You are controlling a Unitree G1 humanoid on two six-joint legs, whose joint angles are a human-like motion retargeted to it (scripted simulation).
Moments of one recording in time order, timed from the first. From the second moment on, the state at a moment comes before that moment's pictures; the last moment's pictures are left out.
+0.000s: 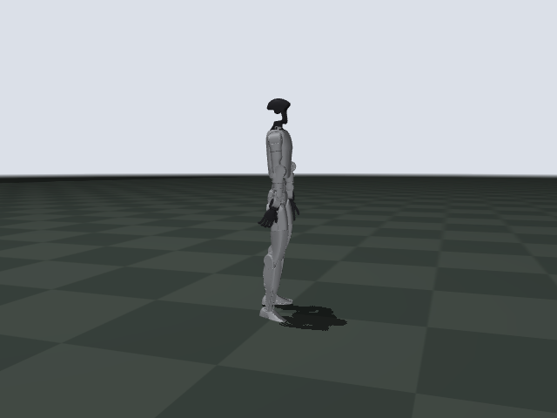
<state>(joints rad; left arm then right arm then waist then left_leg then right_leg) -0.14 0.07 0.37 1.70 0.27 0.03 0.03 -0.09 -0.15 -0.04 1.70 -0.61 0.24 0.35 -0.02 0.03 -0.16 -0.05 0.04 0.25 0.01 -0.09 -0.04 -0.07 -0.18 -0.59 0.02 0.03 0.07</state>
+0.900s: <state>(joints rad) -0.08 -0.03 0.31 1.35 0.25 -0.04 -0.12 0.15 -0.32 -0.31 1.70 -0.56 0.25 0.16 -0.09 0.04 -0.17 -0.05 0.03 0.24 0.01 -0.08 -0.02 -0.09 -0.17 -0.54 0.02 0.05 0.06</state>
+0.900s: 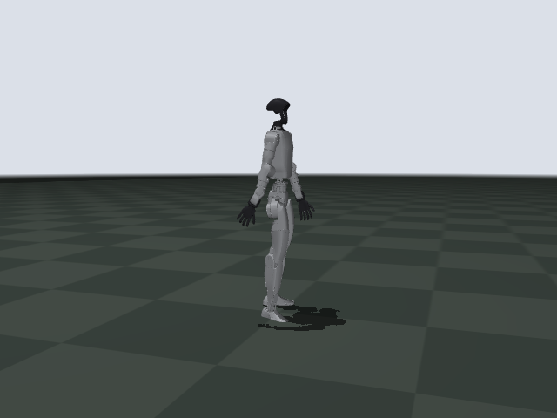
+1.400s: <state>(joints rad) 0.08 0.08 0.46 1.63 0.24 0.02 0.02 -0.03 -0.13 -0.04 1.39 -0.83 0.09 0.28 -0.14 0.10 -0.15 -0.08 0.12 0.31 0.01 -0.11 -0.10 -0.15 -0.11 -0.49 0.05 0.04 0.02</state>
